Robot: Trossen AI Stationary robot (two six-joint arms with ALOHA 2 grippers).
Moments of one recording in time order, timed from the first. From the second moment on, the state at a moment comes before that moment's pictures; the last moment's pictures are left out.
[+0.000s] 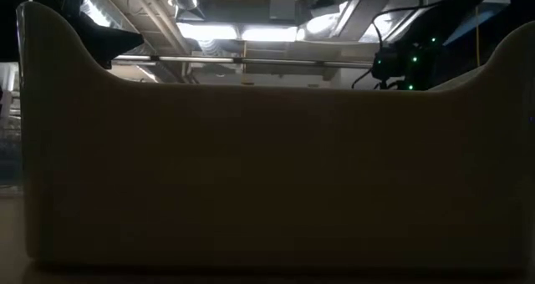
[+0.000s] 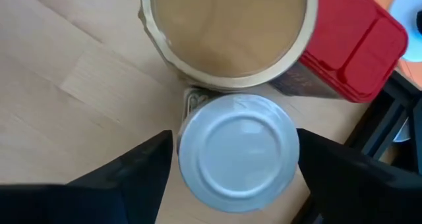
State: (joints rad) left arm 0.04 0.02 0.01 0.17 -0.20 0.18; right arm -0.94 1.45 0.95 -0.75 0.12 -0.02
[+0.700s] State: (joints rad) left arm 0.04 0.02 0.01 0.16 -0.20 0.18; right arm -0.94 1.39 0.95 -0.79 0.07 -0.06
